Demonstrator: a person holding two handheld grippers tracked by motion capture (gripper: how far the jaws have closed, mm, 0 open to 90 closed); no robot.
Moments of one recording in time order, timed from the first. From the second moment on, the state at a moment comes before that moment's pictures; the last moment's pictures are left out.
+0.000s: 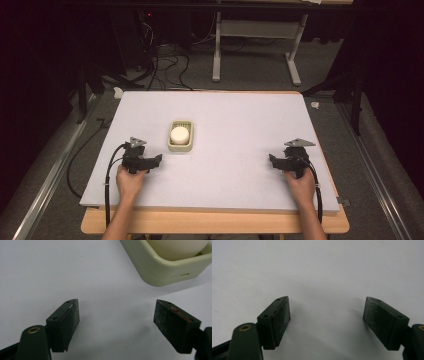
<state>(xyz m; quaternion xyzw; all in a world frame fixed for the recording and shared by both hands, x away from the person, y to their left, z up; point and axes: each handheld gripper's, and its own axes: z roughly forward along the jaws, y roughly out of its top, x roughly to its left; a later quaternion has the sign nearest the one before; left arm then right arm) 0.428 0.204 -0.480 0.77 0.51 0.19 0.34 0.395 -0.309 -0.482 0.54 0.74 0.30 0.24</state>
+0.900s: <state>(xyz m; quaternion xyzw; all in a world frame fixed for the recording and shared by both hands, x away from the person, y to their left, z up) 0.430 0.196 -0.487 0.77 0.50 0.21 0.34 0.395 -0.309 -0.482 0.54 0.74 0.30 0.25</state>
